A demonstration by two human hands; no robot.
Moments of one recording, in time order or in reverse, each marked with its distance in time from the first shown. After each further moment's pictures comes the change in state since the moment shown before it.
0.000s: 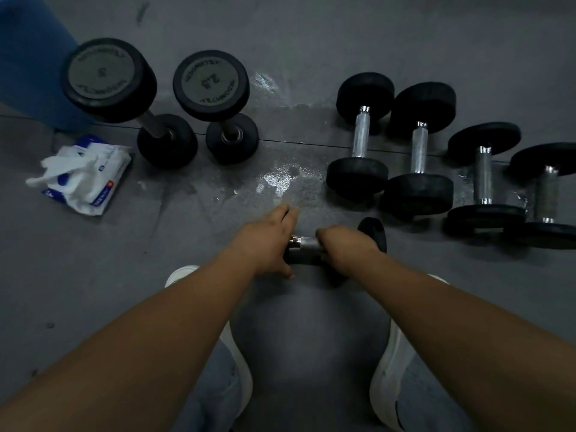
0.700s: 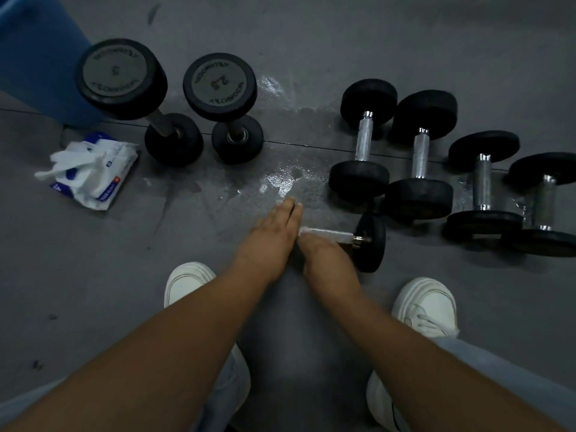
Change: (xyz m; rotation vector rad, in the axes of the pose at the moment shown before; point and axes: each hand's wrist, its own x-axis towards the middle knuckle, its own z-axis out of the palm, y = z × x) left_hand -0.004 0.013 0.015 -0.080 0.193 -0.040; right_hand -0.026 -0.041 0.030 0.253 0.555 -0.139
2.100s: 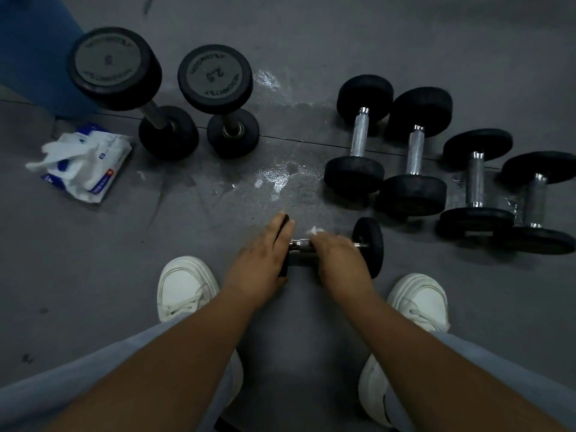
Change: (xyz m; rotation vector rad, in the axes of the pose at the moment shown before) left_hand -0.040 0.005 0.029 -0.027 0.064 -0.038; right_hand -0.019 0.030 0.003 -0.150 -0.004 0.041
